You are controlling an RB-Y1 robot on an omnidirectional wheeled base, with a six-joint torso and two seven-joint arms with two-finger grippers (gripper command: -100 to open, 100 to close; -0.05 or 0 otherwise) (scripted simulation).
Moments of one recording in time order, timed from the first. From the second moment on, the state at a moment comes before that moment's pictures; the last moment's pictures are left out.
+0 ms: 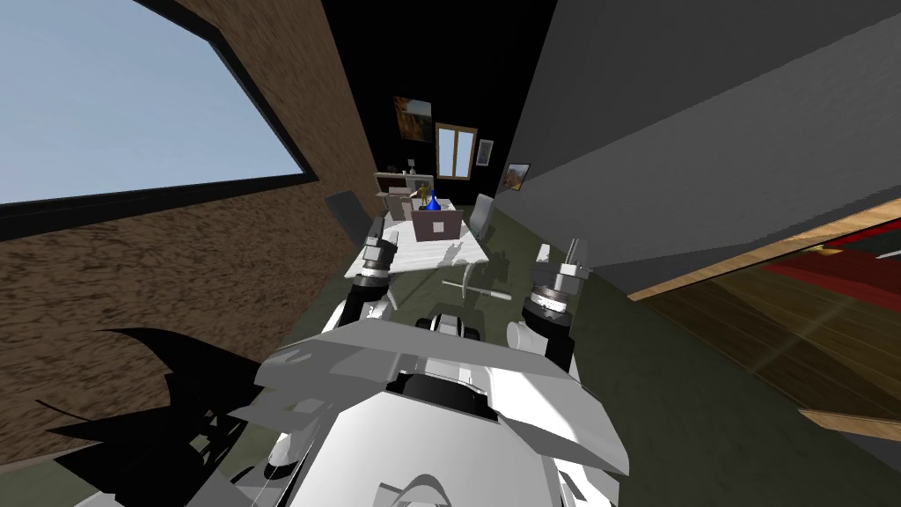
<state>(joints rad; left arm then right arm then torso) 0.51 0.05 -0.05 -2.33 -0.10 -0.39 -0.01 0.48 0.04 0.07 -2.32 0.03 -0.49 -0.08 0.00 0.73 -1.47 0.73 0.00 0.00</state>
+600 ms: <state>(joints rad) 0.43 0.15 -0.03 -2.24 -0.10 -0.32 -0.01 0.48 0.04 0.07 -2.32 0.03 -0.49 -0.08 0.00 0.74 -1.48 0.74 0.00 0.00</state>
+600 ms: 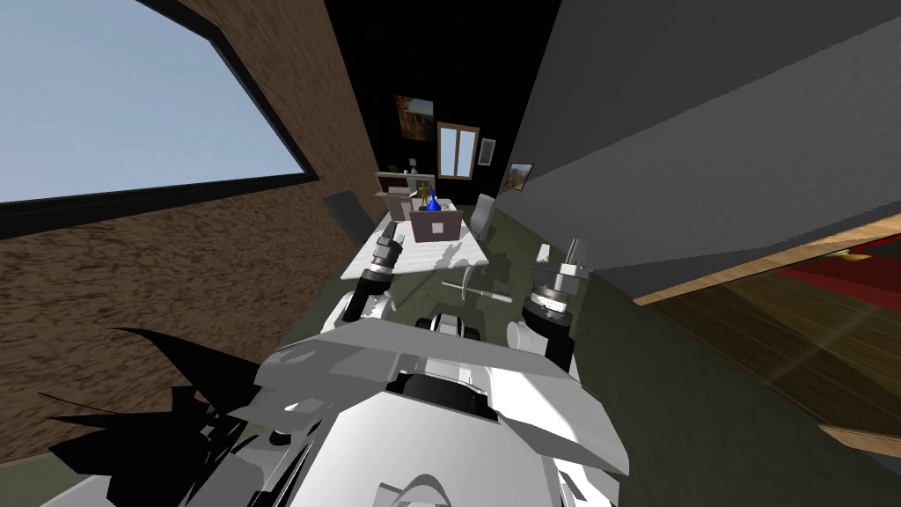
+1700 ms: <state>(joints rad) 0.22 0.20 0.02 -2.03 -0.10 -0.12 0.00 0.48 0.04 0.07 -2.32 0.03 -0.49 -0.08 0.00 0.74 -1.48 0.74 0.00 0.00</state>
